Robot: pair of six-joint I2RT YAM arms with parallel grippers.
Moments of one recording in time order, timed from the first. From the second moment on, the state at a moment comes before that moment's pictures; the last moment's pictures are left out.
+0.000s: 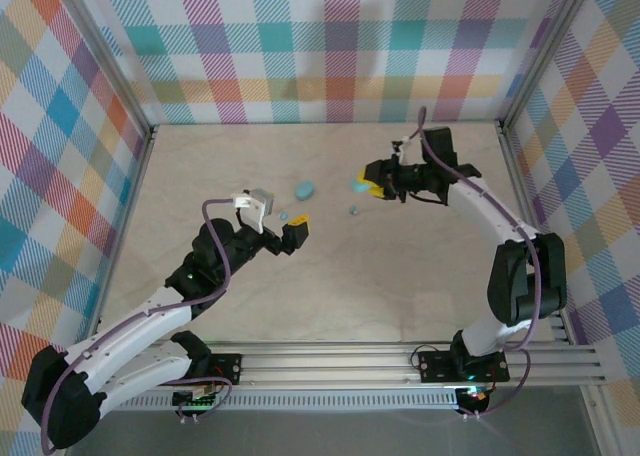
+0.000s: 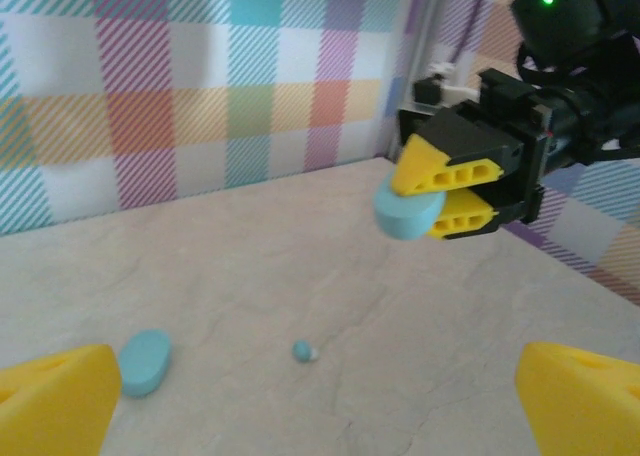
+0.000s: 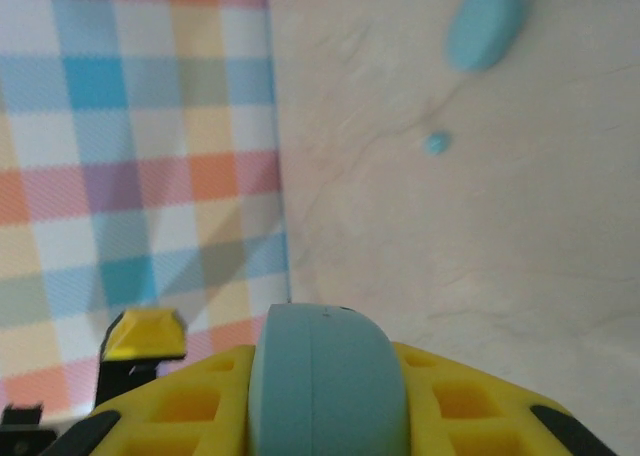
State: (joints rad) left arm -0.66 0.88 0.56 0.23 -0.01 -0.15; right arm 0.21 1.61 1.24 -0.40 -0.92 0.81
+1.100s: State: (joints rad) left arm -0.64 0.96 0.58 -0.09 -0.17 -0.37; right arm 0.03 1.90 1.22 -0.67 -0.47 0.42
